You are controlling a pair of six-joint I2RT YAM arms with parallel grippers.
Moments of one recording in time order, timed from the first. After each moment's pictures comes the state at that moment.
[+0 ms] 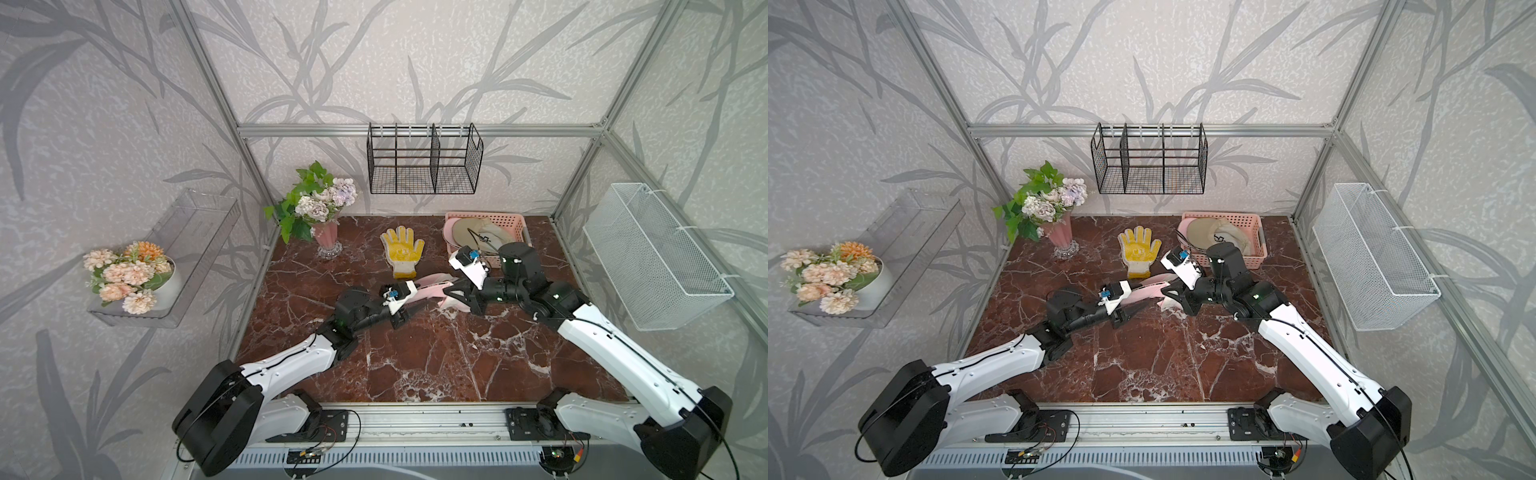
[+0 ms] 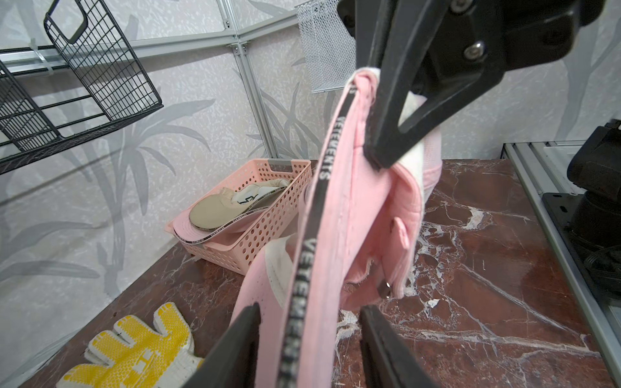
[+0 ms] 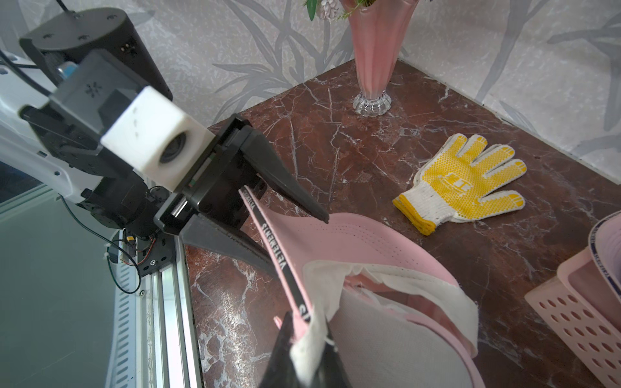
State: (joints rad) left arm -0.64 1.20 0.50 0.61 0.46 0.28; right arm 0.57 1.15 1.08 -0.53 -0.56 -0.15
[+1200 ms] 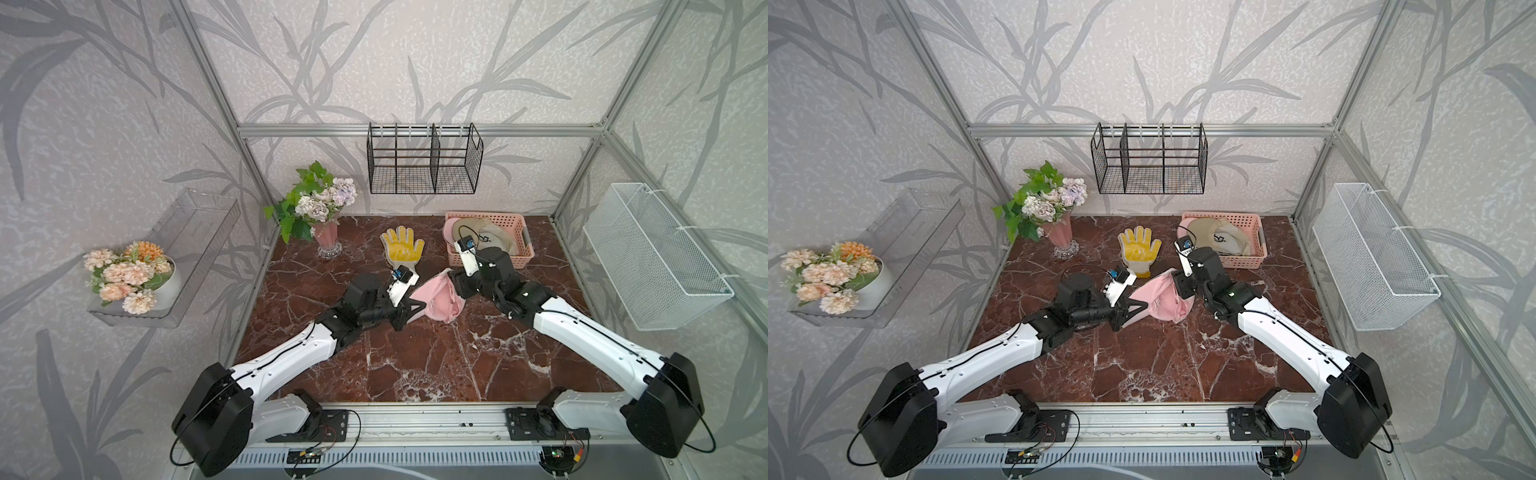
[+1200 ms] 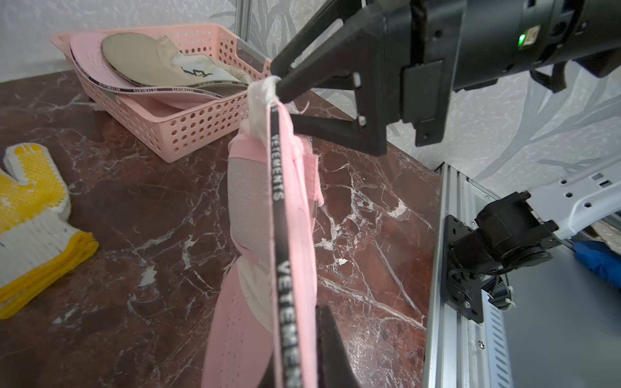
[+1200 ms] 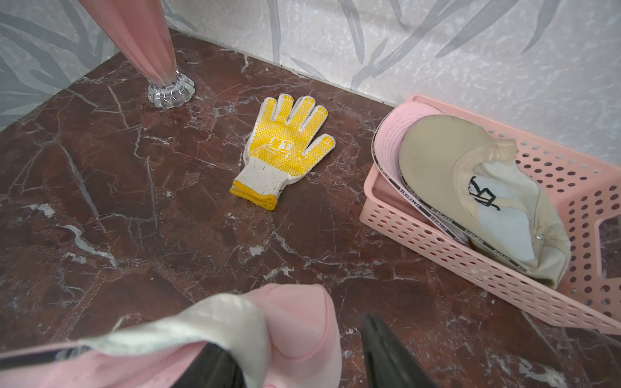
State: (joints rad) left arm -0.64 1.20 0.69 0.08 0.54 -0.14; right arm 0.62 1.30 1.00 -0.32 0.16 0.10
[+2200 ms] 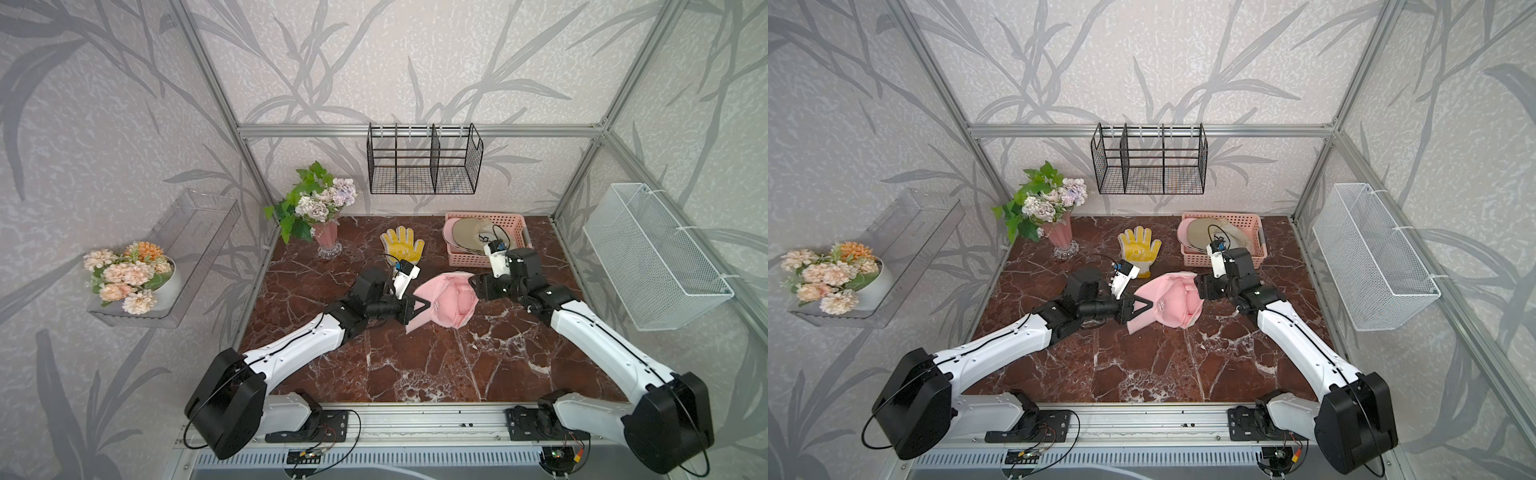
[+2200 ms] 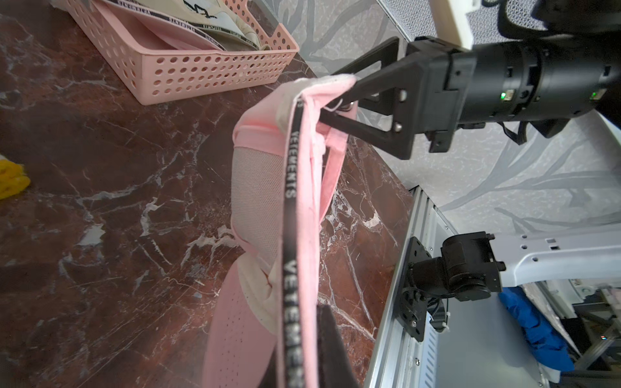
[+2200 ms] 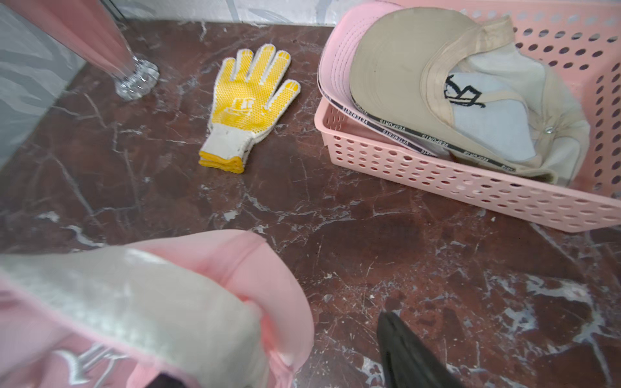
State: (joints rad) left arm -0.63 1.32 0.76 0.06 0.56 -0.43; right arm 0.32 1.18 0.88 -0.39 -0.17 0.17
